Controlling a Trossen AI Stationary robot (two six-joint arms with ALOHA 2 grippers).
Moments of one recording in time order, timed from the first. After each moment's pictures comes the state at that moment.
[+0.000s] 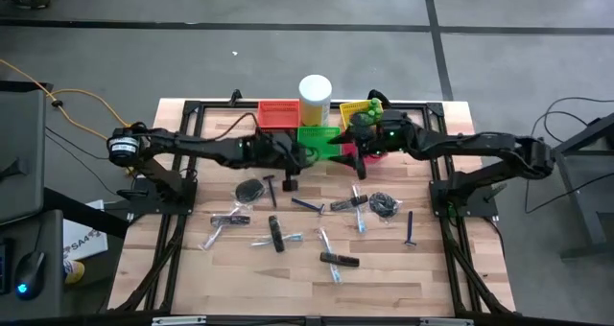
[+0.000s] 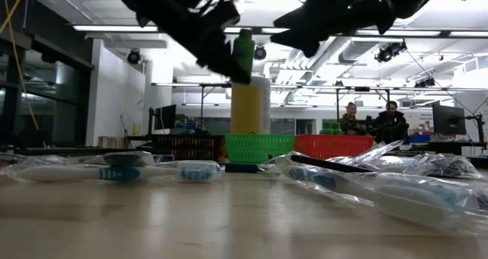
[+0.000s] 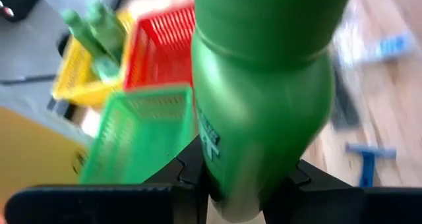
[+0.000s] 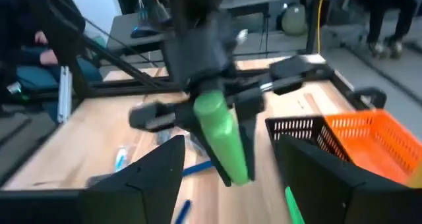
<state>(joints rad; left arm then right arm) 0.13 1.53 1.00 0.00 -0.09 0.23 -0.30 1.29 0.76 0.32 -0.34 0.00</state>
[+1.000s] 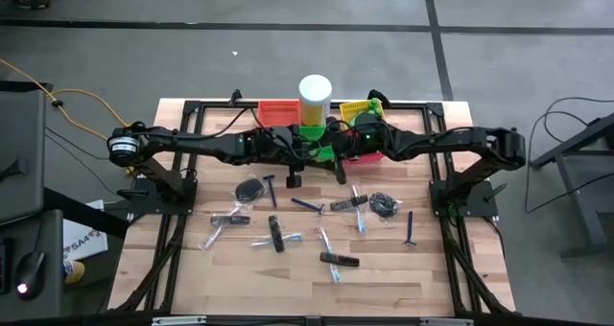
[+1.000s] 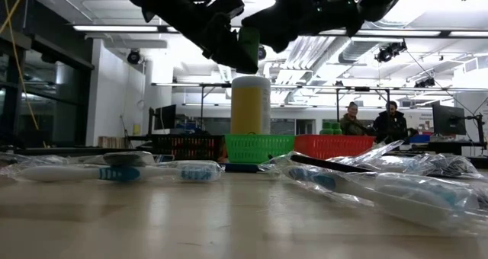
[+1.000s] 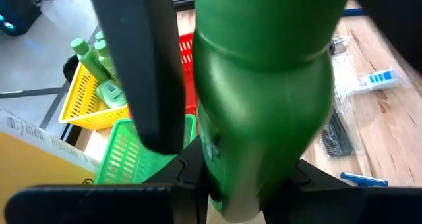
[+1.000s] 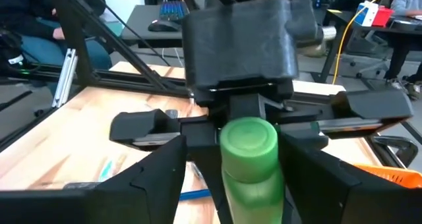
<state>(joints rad) 0.15 1.53 1.05 -0.01 -0.06 0.23 -0.24 1.51 0.93 0.39 -0.36 -0.14</state>
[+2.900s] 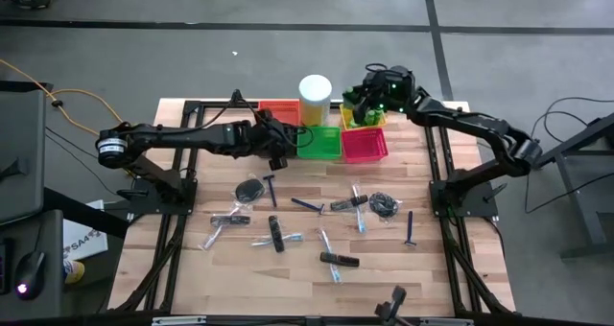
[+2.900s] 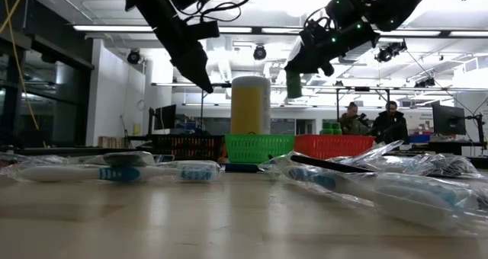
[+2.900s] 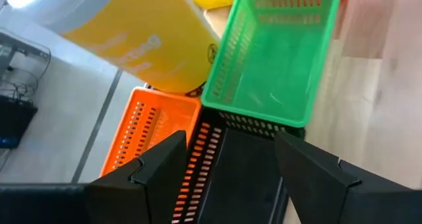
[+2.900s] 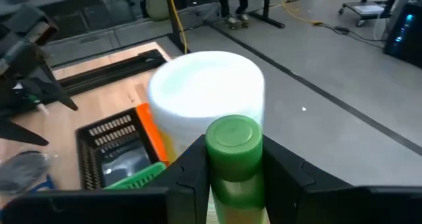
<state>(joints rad) 0.24 1.43 1.05 -0.37 -0.43 0.20 -0.74 1.40 0.93 0.16 -0.23 0.00</state>
